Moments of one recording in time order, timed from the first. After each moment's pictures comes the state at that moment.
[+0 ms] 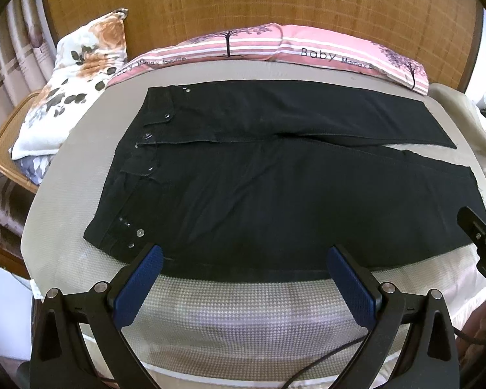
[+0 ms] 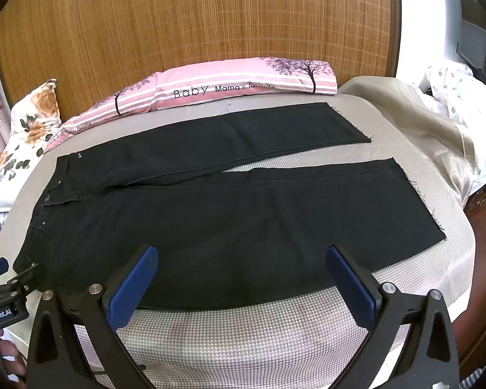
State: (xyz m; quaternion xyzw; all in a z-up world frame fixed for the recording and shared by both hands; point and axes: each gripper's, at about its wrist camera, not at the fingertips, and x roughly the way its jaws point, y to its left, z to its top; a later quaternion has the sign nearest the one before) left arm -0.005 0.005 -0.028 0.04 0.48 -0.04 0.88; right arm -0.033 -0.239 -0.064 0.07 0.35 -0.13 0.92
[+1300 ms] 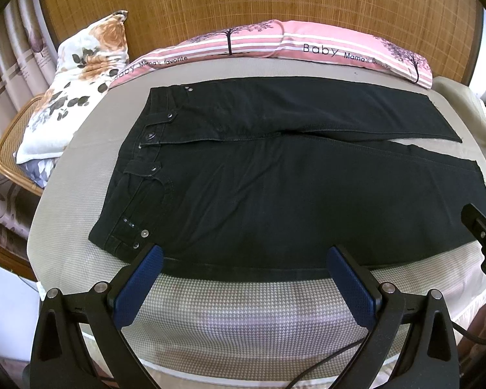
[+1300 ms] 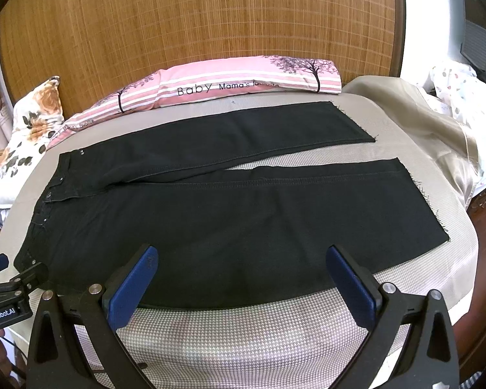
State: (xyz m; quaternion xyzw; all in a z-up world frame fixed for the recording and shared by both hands) left arm 0.001 0.003 -0.025 0.06 0.48 -0.03 0.87; right arm -0.032 -0.238 -0.070 0.07 0.36 -0.12 0.92
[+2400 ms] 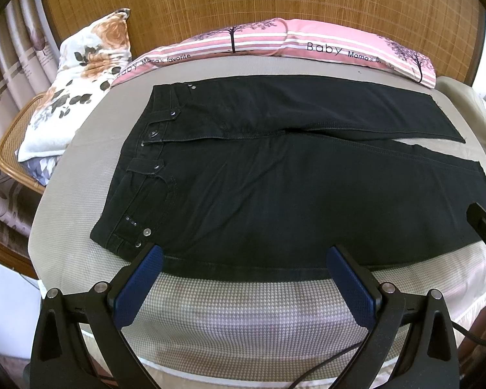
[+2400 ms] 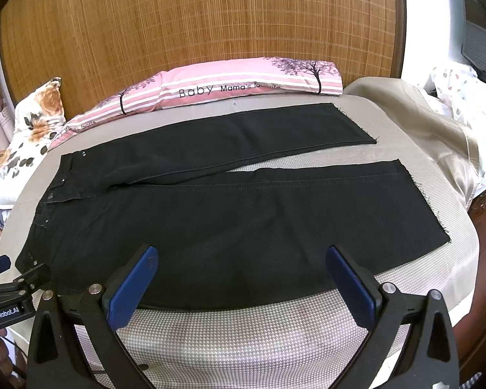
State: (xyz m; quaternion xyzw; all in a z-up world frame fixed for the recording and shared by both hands) left arm 0.005 0.004 -0.026 0.06 0.49 -0.03 0.87; right arm -0.031 -0.236 -0.067 0.07 0.36 -0.12 0.92
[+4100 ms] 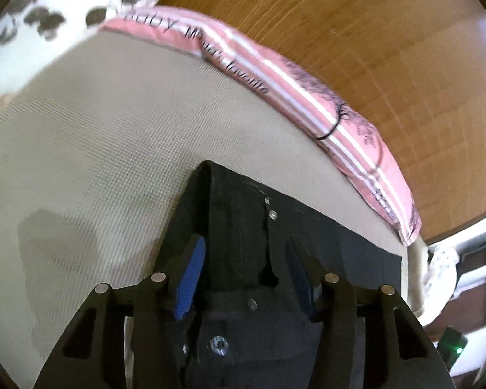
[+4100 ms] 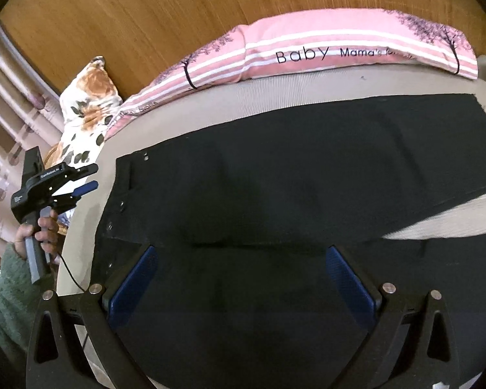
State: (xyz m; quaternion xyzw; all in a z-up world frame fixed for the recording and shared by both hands) left arm 0.319 0.230 -0.068 -0.28 0.52 -0.12 0.80; right arm 0.183 -0.188 -0.074 0.15 0.47 0.08 0.87
